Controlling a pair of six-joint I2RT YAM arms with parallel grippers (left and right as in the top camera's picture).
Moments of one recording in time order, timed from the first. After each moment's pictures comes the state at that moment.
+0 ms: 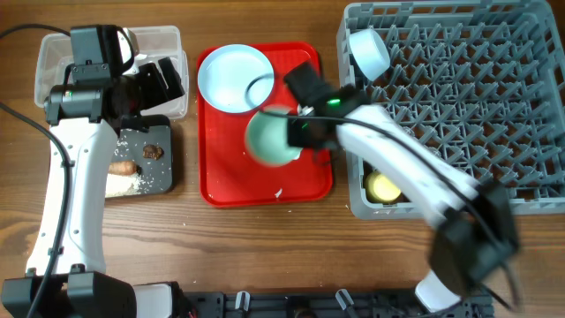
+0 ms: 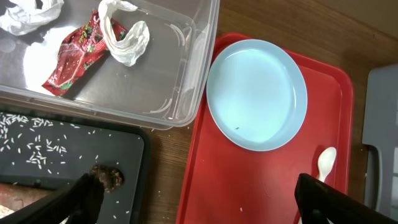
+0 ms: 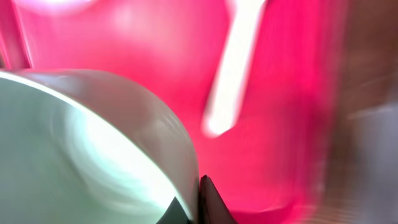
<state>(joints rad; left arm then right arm) 0.07 1.52 1.43 -0.86 0.10 -0.29 0.59 1.79 1.47 -0.91 0.01 0.62</state>
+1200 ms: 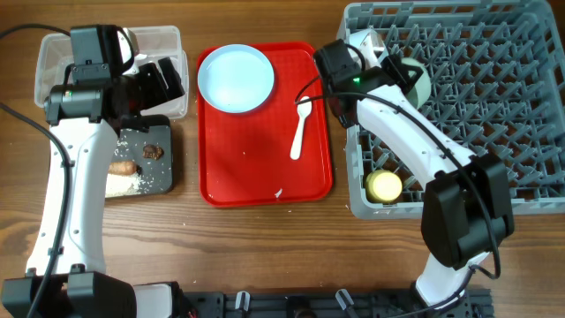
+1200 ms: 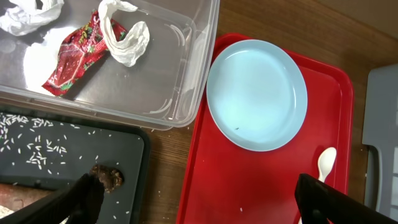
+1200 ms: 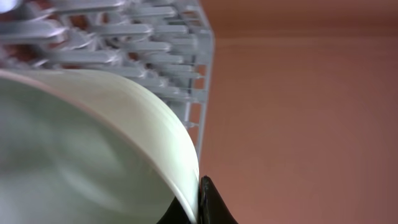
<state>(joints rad) 0.07 1.52 1.43 -0.86 0.10 -0.29 0.44 1.92 1.48 -0.83 1.25 -0.29</state>
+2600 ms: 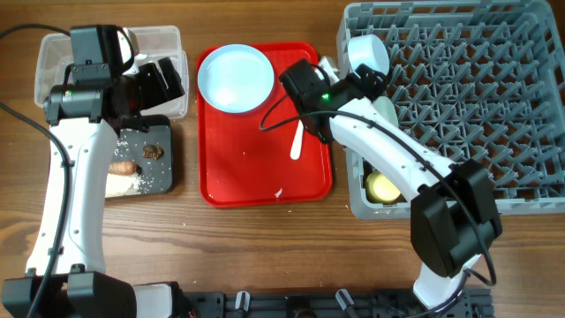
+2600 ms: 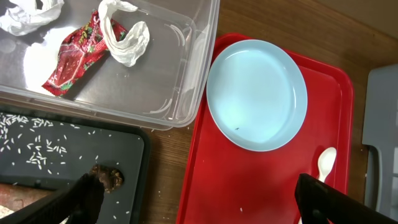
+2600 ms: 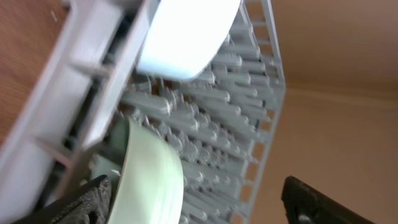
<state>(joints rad) 0.07 1.52 1.43 -0.86 0.10 -0.29 0.59 1.92 1.50 -0.87 0.96 -0.25</state>
